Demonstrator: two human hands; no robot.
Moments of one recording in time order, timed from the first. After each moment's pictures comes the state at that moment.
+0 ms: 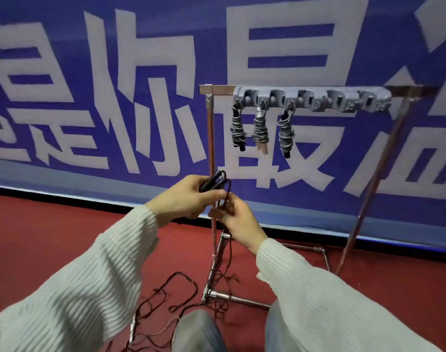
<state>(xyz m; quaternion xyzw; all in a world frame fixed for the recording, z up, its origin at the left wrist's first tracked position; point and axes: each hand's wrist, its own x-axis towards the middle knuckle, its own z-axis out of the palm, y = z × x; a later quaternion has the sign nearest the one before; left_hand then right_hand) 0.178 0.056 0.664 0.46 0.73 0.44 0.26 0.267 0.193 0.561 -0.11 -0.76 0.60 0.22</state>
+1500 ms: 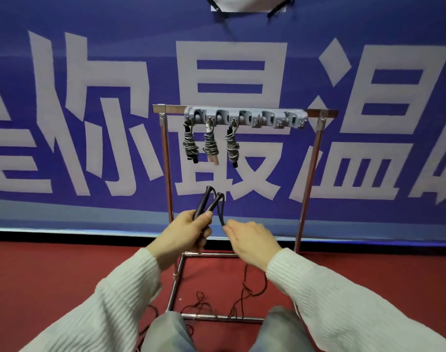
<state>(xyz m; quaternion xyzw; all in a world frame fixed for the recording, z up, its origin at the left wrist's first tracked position) 0.271 0.089 0.603 0.39 0.66 0.57 0.32 0.404 0.223 0.571 -0.26 -0.95 0.08 0.12</state>
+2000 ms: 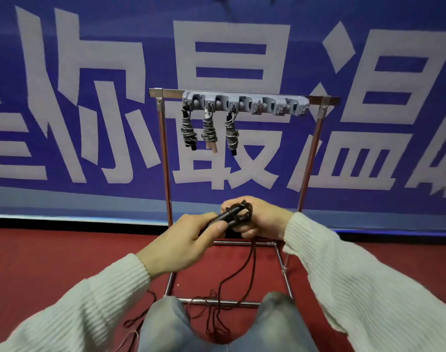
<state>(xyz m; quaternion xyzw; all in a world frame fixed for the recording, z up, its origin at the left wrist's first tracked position) 0.295 0.048 0.605 0.67 0.63 0.37 0.10 0.417 0.229 0.619 -0.09 -0.77 0.63 0.01</state>
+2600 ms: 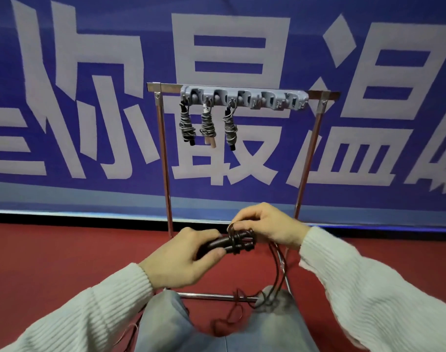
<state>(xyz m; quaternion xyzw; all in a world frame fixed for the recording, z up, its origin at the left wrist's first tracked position) 0.299 0.042 0.573 0.70 0.62 0.34 0.11 0.455 0.233 0.598 -0.10 -0.85 0.50 0.10</state>
